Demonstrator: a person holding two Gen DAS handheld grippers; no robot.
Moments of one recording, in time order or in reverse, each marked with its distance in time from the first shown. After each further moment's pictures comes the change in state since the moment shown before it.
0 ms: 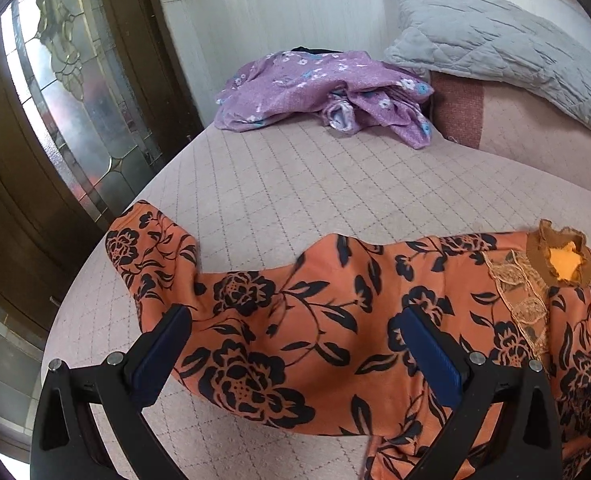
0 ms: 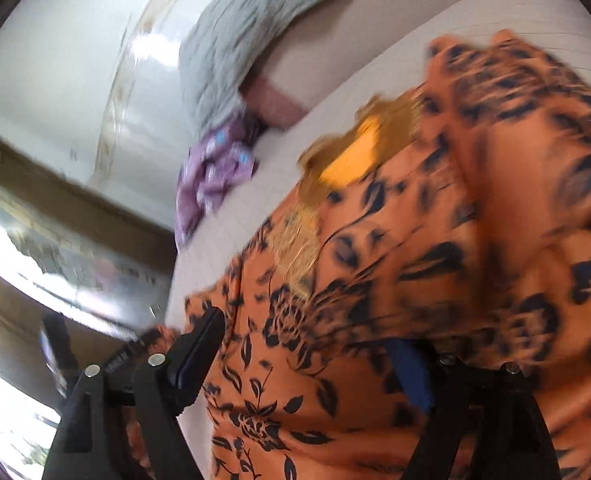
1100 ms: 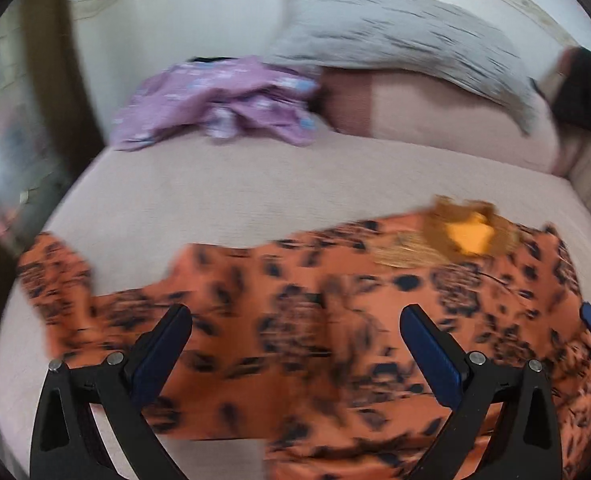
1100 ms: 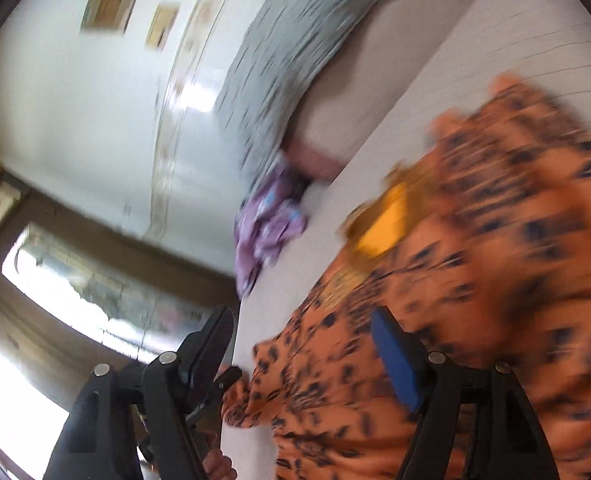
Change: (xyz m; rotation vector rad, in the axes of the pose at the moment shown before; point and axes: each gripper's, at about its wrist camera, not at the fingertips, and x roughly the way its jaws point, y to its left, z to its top) left arm -0.003 -0.064 -0.004 0.139 -0.011 -0.328; right arm -0.074 -0.031 0.045 0.085 -0.142 0.181
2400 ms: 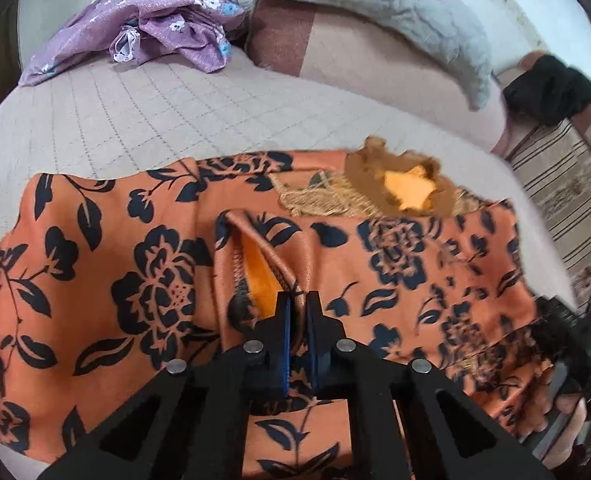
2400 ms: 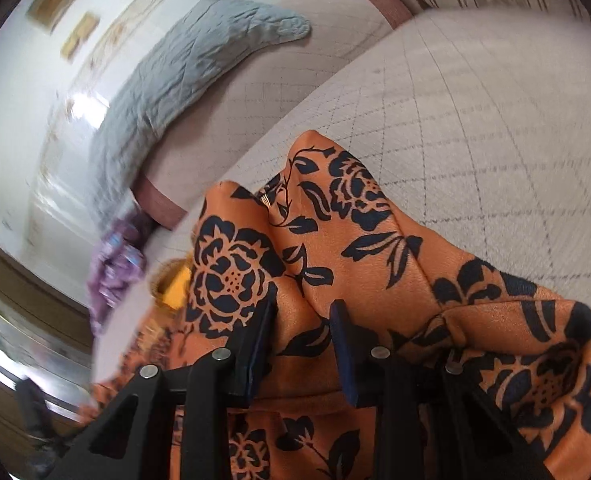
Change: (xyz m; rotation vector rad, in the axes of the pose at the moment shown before) left arm 0.059 -0.014 -0.016 -0.068 0.145 -0.331; right arm 0.001 -0.053 0.012 -0.165 -0.098 -0.565
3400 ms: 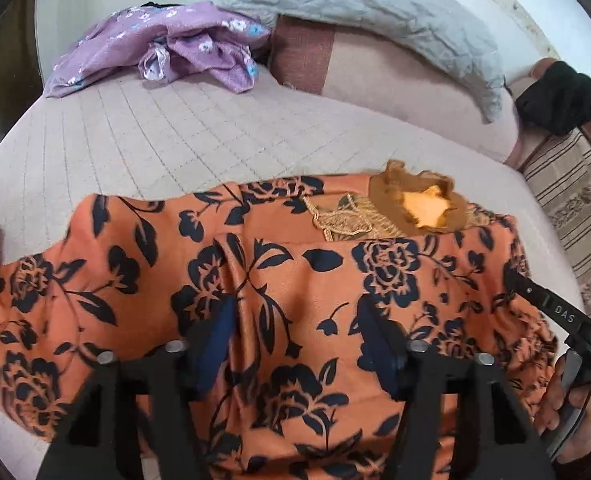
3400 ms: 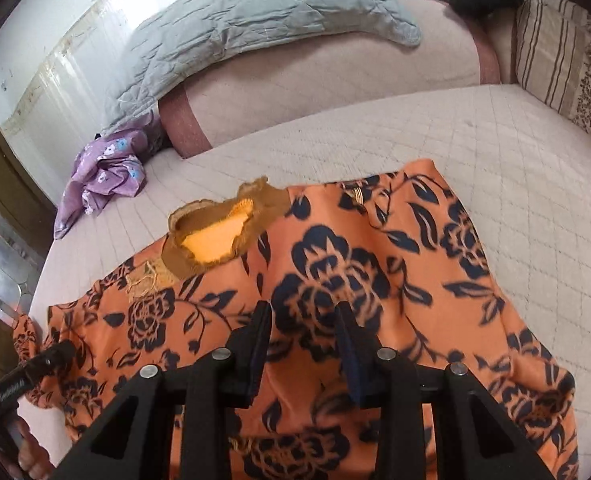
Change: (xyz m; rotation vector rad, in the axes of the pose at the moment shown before) left arm -0.021 0.010 0.007 0.005 -0.007 0.093; right arm 0.017 0.105 -0.001 -0.344 0.122 -0.130
